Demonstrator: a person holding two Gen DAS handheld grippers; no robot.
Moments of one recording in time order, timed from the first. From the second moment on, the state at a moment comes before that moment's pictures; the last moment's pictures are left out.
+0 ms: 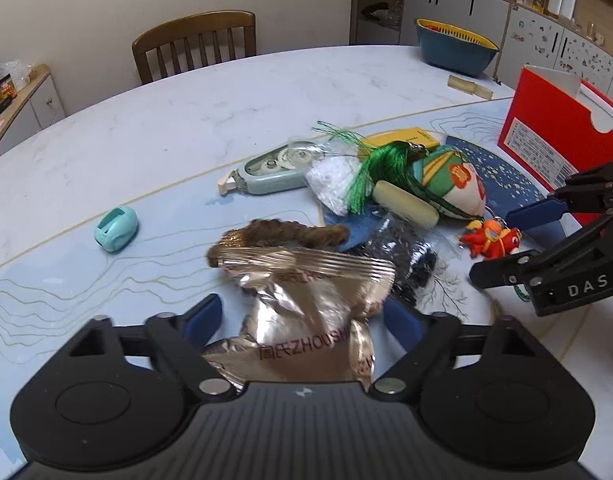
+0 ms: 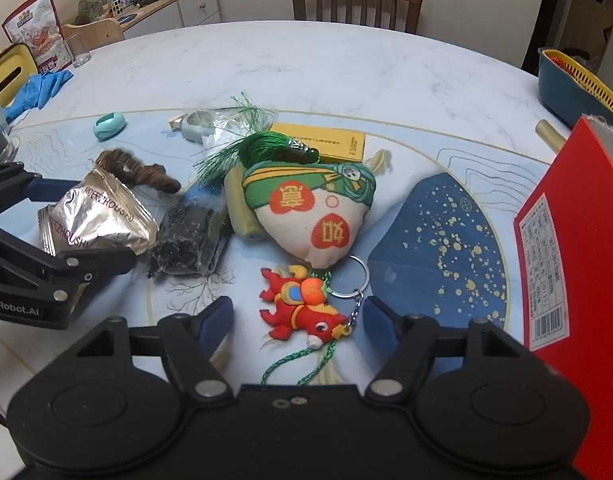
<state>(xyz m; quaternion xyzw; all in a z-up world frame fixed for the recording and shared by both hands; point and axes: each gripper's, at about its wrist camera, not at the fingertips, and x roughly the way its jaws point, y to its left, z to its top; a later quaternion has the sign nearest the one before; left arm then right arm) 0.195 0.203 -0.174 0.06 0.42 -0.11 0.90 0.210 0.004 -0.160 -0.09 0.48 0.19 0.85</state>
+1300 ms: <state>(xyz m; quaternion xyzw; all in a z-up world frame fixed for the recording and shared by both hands) 0.163 0.165 -0.069 -0.06 0.44 -0.11 0.89 0.148 -0.072 -0.051 -0.02 0.41 0.23 0.88</state>
